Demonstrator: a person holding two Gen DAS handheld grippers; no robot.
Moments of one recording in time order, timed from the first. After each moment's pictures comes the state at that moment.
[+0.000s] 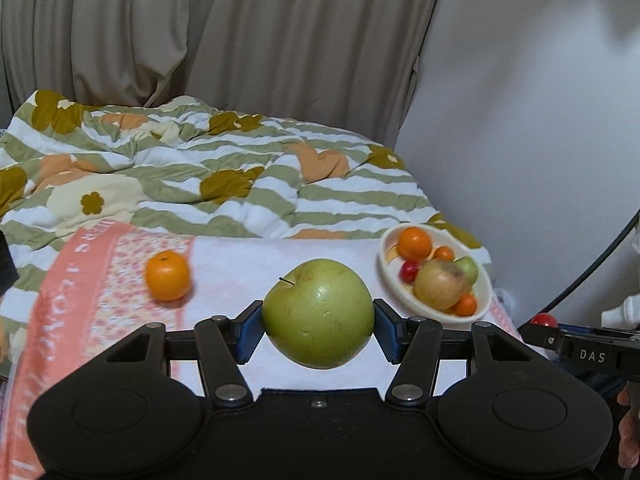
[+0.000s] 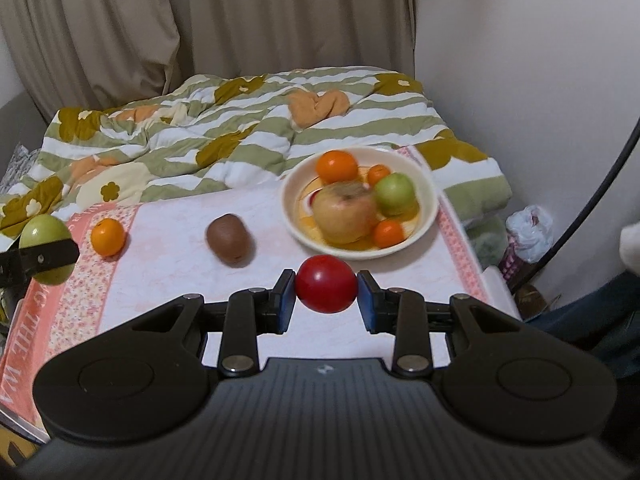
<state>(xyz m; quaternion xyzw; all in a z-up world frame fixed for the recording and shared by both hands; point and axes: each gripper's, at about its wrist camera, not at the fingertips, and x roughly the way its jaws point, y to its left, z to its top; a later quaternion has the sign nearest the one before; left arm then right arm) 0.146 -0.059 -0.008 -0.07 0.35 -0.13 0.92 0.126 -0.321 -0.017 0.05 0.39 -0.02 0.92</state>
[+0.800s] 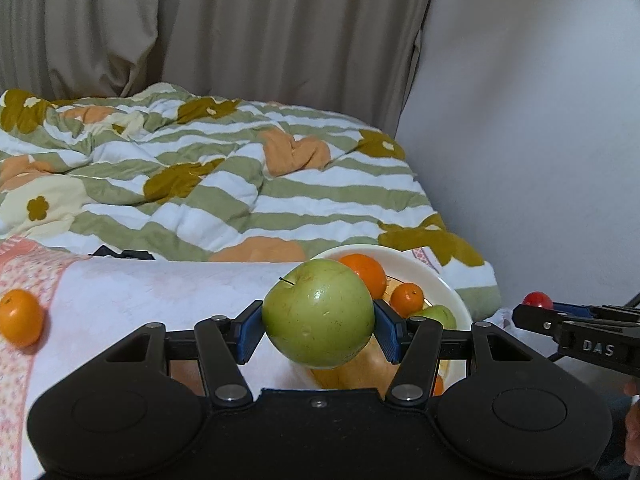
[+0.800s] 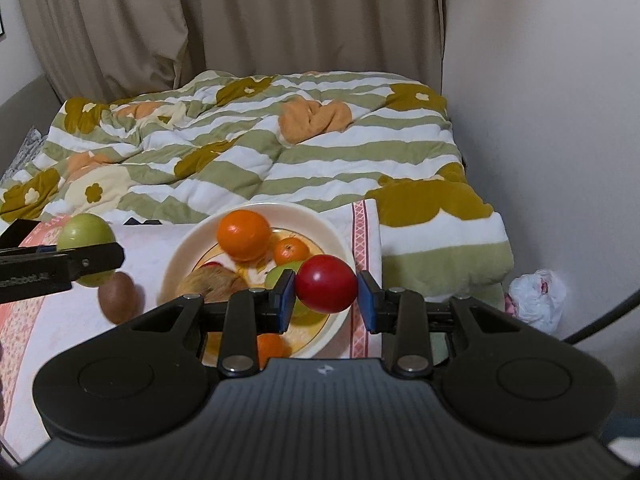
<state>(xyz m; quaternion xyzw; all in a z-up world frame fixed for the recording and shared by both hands) 0.268 -0.215 -0.047 -0.06 0.38 -0.10 0.92 0.264 -0.464 -0.048 0.03 0.39 0.05 0.92</state>
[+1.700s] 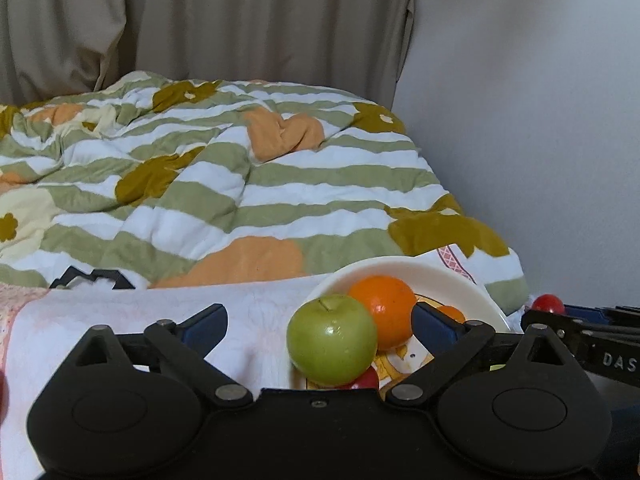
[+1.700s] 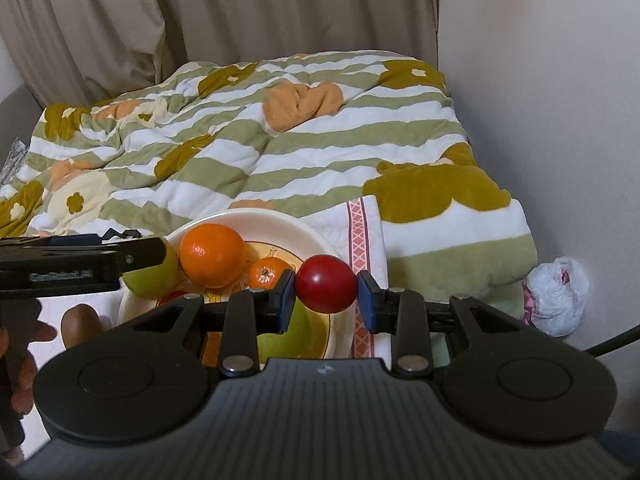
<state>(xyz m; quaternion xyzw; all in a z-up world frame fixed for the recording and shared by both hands) 0.343 -0.229 -0.082 -0.03 0.41 -0.12 0.90 0.322 -0.464 -0.083 0.06 0.41 0.04 0.91</state>
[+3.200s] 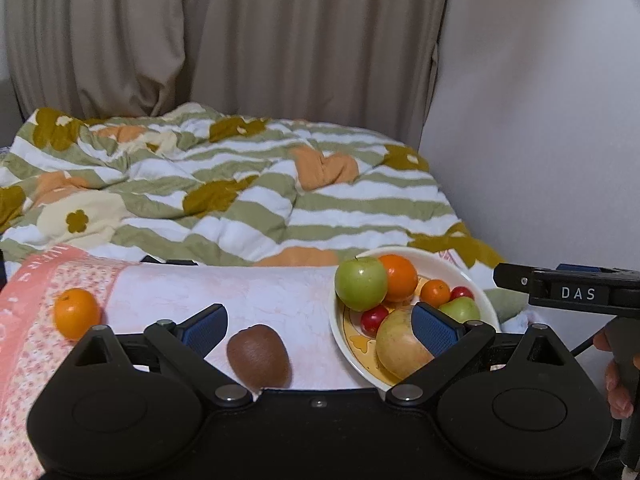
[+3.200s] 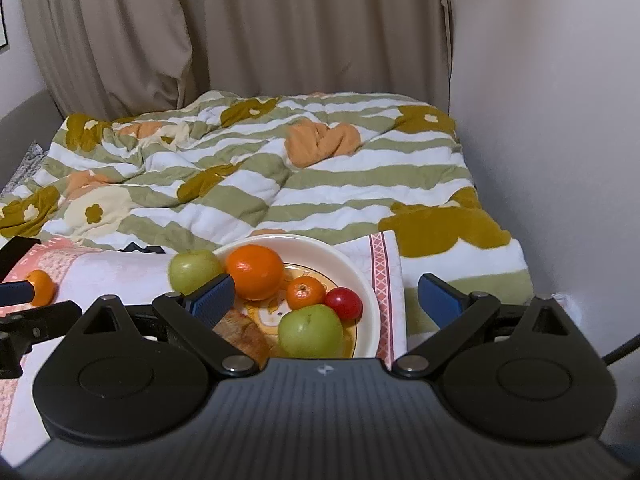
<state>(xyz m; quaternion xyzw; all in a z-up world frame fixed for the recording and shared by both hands) 0.220 -0.189 -0.025 -0.04 0.35 -0.06 0.93 0.274 -0.438 -0.042 0.03 0.35 0.05 0.94</state>
